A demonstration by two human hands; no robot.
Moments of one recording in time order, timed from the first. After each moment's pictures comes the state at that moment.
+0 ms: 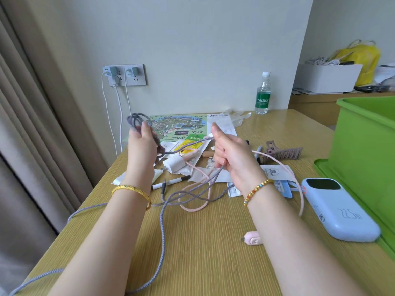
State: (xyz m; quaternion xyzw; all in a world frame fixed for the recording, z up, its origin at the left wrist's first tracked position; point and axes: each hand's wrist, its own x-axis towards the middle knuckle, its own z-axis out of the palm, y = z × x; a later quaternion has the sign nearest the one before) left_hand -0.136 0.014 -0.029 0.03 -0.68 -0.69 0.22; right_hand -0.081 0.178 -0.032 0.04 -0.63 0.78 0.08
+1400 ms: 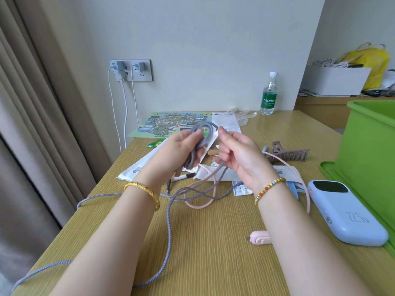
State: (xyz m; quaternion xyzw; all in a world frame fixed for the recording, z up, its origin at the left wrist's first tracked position) left_hand -0.114 0.031 -0.032 -0.23 -0.74 -0.63 -0.02; right_hand -0.088 0.184 -0.039 0.07 -0.62 0.78 0.03
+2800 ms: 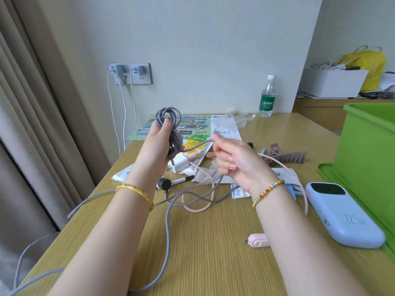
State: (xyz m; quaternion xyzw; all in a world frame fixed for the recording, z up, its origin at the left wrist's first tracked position) left_hand -0.129 0.022 -0.025 -0.05 -0.63 -0.77 0.09; right_hand -0.081 0.184 -0.032 0.10 -0.59 0.80 -0.05
